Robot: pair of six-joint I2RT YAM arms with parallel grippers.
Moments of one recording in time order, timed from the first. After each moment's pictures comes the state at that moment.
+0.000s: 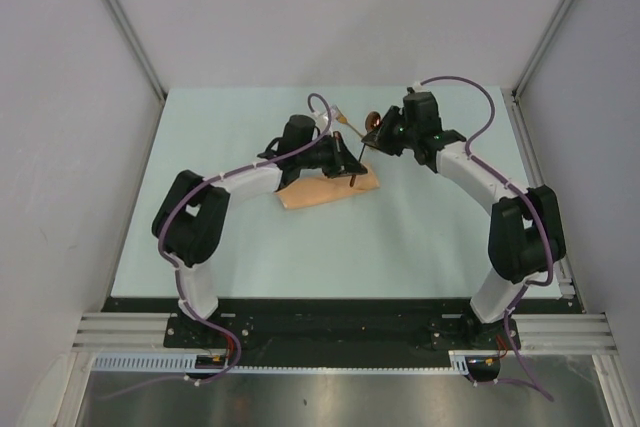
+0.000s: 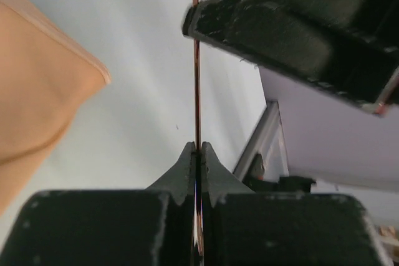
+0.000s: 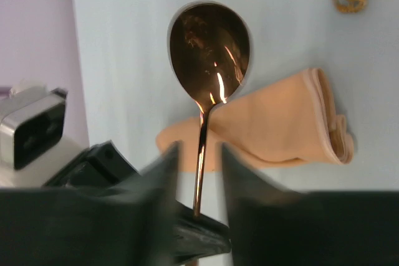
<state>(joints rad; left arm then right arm) -0.55 1.88 1.23 0.20 0.61 -0.83 0.37 1.71 1.32 -0.19 -0.19 0.83</state>
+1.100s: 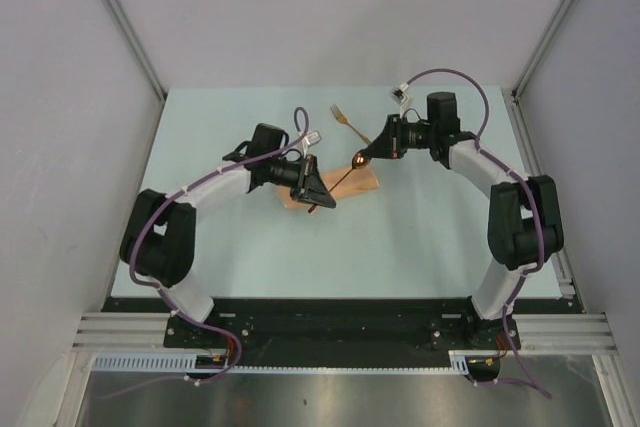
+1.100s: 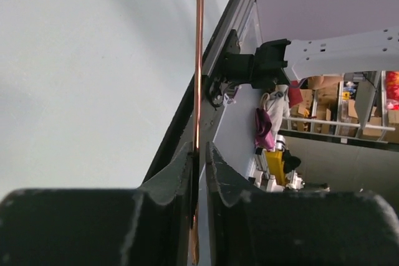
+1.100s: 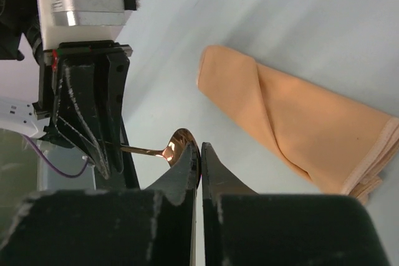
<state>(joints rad) -0.42 1.67 1.11 -0.28 1.07 -0.49 0.22 1.78 1.27 -0.02 -1.03 0.27</state>
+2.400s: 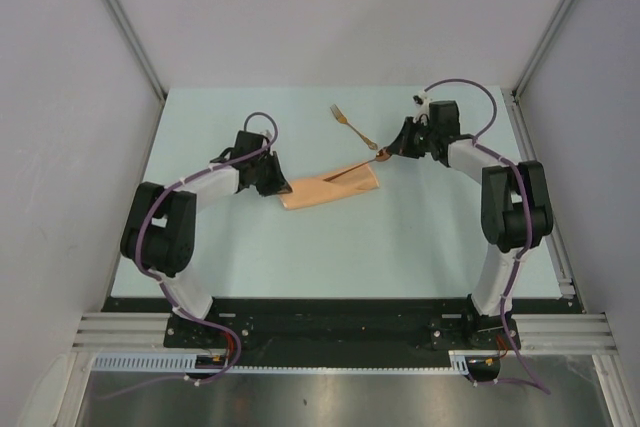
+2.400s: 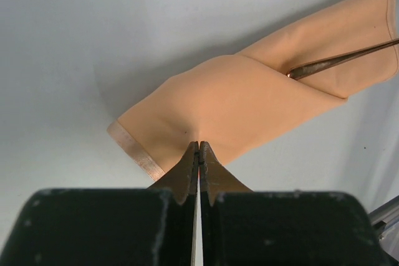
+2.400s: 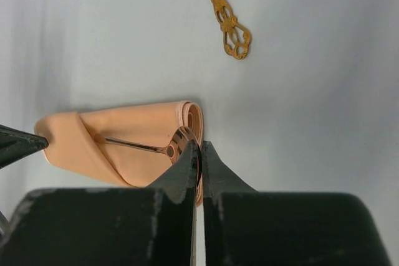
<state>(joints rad) -0.28 1.73 1.03 -0.23 0.28 -0.57 0.16 1.91 1.28 -0.04 -0.45 0.36</state>
